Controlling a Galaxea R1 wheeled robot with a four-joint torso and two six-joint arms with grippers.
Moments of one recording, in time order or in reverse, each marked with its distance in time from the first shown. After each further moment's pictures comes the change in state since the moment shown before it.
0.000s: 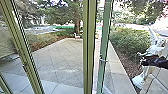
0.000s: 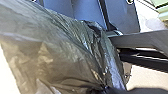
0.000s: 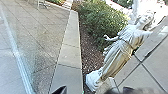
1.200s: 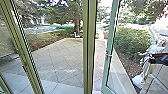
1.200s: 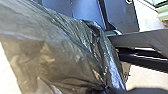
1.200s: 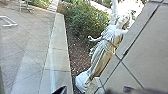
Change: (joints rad) left arm 0.000 0.013 -0.001 -0.002 0.003 0.000; right arm 0.032 0.000 -0.143 0.117 0.027 -0.030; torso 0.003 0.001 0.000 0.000
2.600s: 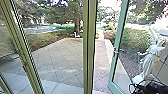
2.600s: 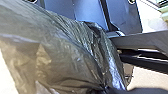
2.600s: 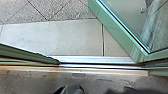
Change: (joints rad) left arm -0.002 0.026 -0.051 0.001 -0.010 0.004; right arm -0.413 -0.088 0.587 0.615 -0.194 -0.027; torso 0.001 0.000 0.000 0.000
